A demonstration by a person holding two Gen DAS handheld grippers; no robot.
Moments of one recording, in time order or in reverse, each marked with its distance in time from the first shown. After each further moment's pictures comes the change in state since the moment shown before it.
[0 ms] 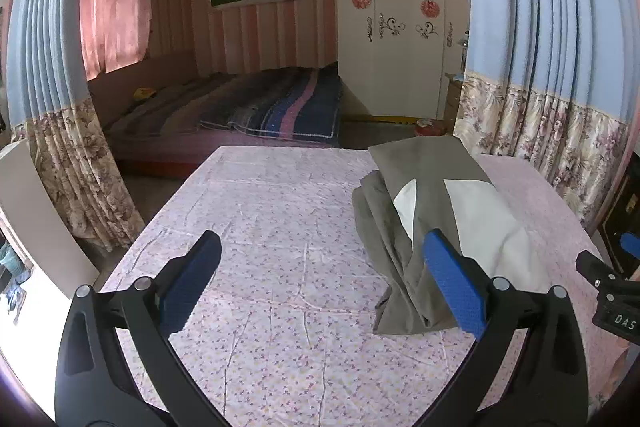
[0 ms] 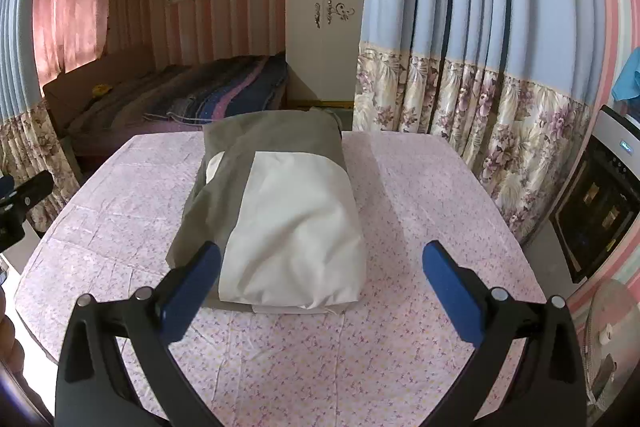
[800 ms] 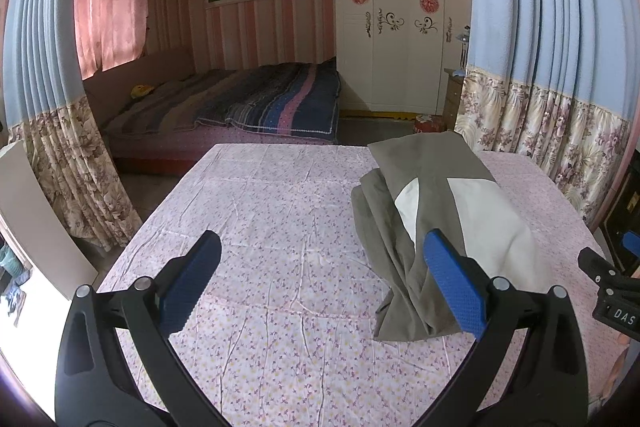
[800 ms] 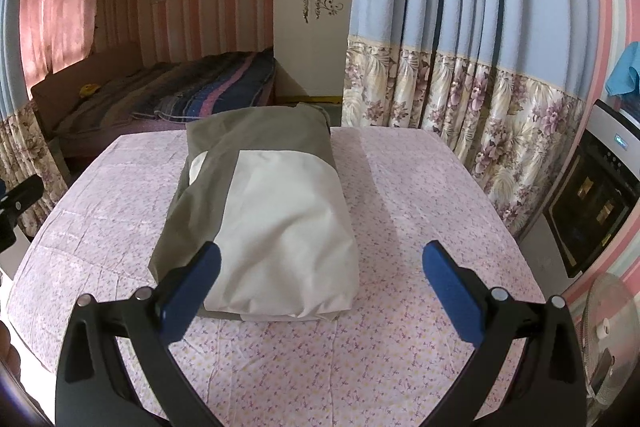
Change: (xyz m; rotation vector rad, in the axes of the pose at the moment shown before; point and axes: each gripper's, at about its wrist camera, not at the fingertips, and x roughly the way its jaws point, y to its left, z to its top) left arm 0.014 -0.002 0.001 0.004 0.015 0.001; right arm 0.017 0.001 0.003 0.016 0.018 -0.044
